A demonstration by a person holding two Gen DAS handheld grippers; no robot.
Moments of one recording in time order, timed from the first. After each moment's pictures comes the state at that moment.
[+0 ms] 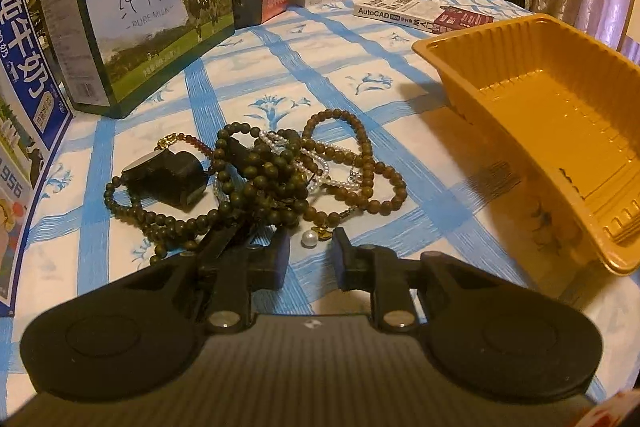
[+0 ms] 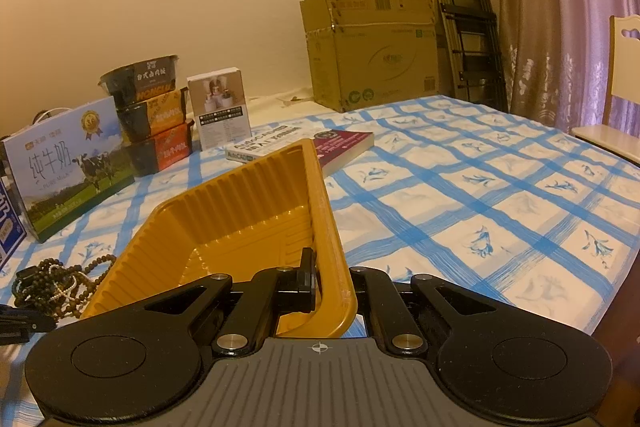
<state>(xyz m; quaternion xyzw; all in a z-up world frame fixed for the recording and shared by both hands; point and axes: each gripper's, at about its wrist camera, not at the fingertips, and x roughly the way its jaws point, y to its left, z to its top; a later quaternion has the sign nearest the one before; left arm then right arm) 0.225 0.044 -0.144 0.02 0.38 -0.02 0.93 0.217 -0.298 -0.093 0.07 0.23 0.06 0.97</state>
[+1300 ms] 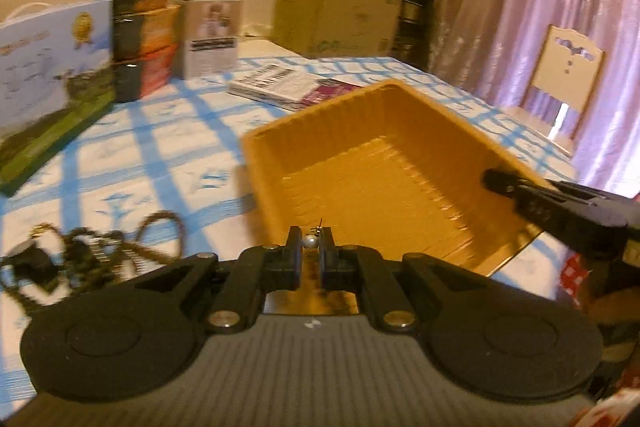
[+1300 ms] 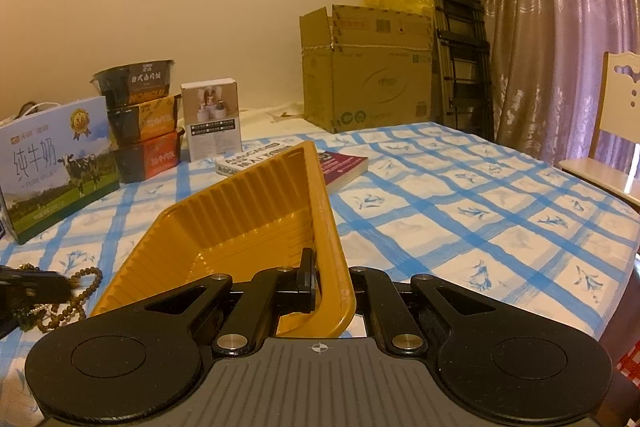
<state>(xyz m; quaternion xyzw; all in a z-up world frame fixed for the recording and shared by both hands) 0.226 -0.046 -0.082 -0.03 0.30 -0.16 0.94 0.230 -0.272 -0.087 0.02 0.21 0.03 0.98</state>
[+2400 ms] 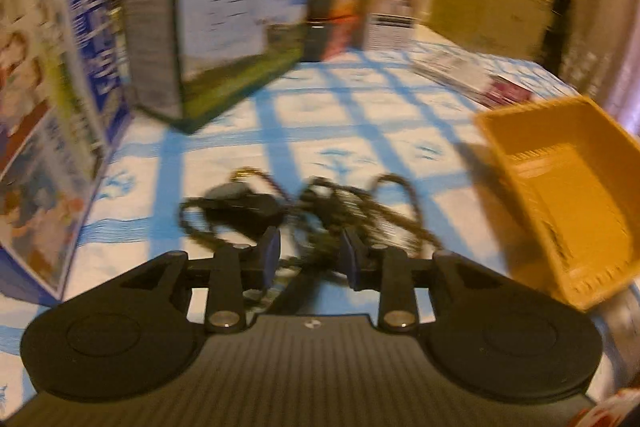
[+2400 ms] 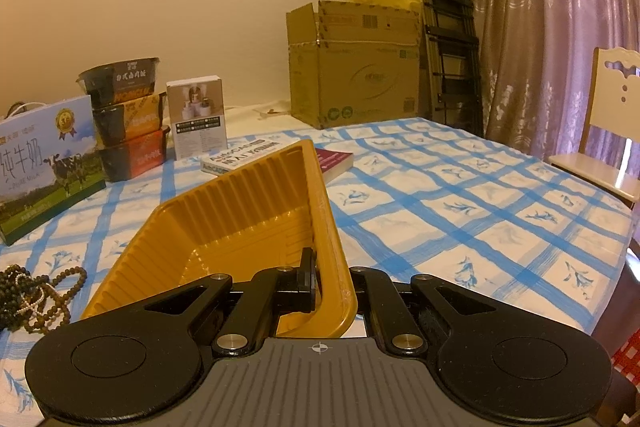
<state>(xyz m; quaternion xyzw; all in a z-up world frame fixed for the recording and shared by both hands) 0.223 0.100 -0.102 -0.06 0.34 0.06 0.93 0.234 -0.285 -0.091 0.03 0.21 0.02 0.98</state>
